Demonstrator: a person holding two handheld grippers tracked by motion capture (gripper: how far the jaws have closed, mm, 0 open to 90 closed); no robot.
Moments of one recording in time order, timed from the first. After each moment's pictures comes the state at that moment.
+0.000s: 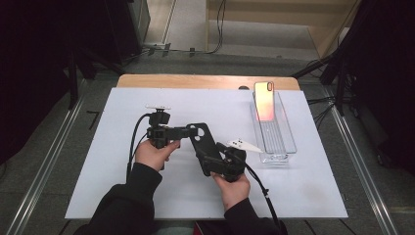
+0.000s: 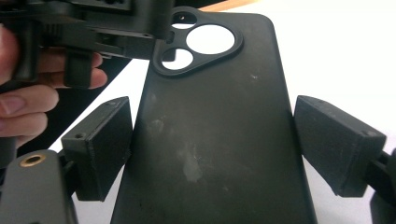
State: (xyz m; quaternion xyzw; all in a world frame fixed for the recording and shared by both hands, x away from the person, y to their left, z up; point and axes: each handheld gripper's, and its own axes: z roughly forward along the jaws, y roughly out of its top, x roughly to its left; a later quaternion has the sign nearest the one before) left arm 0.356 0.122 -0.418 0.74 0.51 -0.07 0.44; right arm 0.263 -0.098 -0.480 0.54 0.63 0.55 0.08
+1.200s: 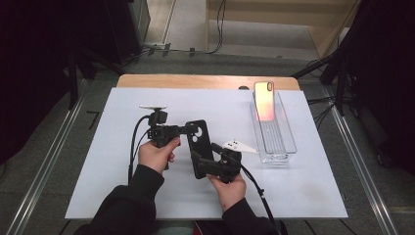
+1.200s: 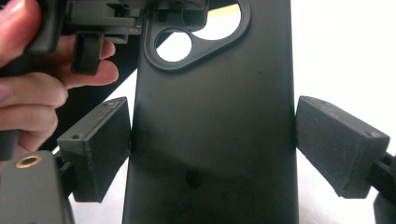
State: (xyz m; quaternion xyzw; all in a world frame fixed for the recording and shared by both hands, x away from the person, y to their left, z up) left arm 0.354 0.126 -0.416 0.68 0.51 -0.15 0.50; right arm 0.263 -0.089 -0.482 0.51 0.64 0.57 0.07
